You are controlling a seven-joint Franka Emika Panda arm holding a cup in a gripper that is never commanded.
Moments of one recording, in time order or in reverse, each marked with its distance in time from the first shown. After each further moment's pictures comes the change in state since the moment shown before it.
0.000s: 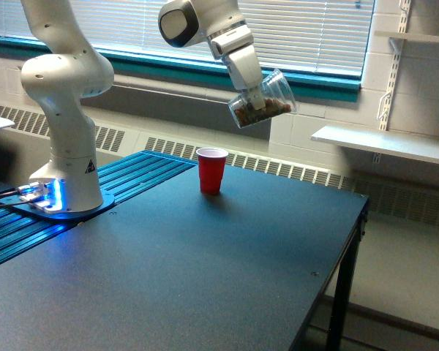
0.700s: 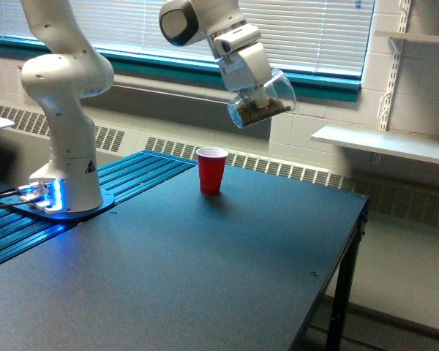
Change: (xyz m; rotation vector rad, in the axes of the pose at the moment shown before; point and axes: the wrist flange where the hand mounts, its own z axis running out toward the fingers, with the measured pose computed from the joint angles) arm -0.007 0.001 -0.001 0.013 -0.019 -0.182
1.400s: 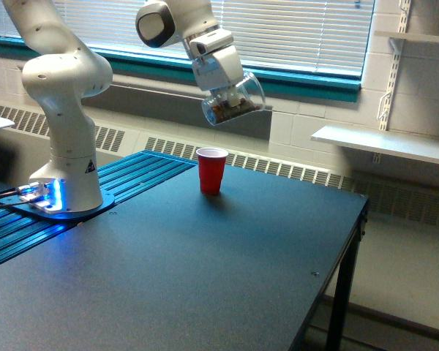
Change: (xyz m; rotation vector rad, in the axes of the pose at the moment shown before) arm -0.077 -0.037 -0.020 0.011 -0.027 -0.086
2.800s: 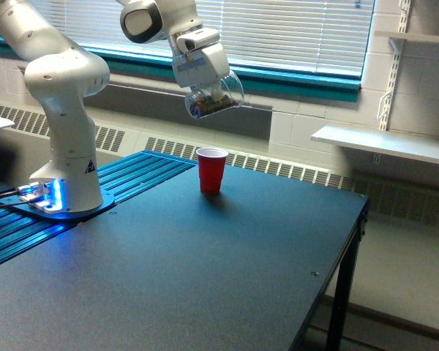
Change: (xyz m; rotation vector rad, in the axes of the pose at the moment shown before) arm -0.051 -0.043 -0.022 0.019 -0.045 -0.179
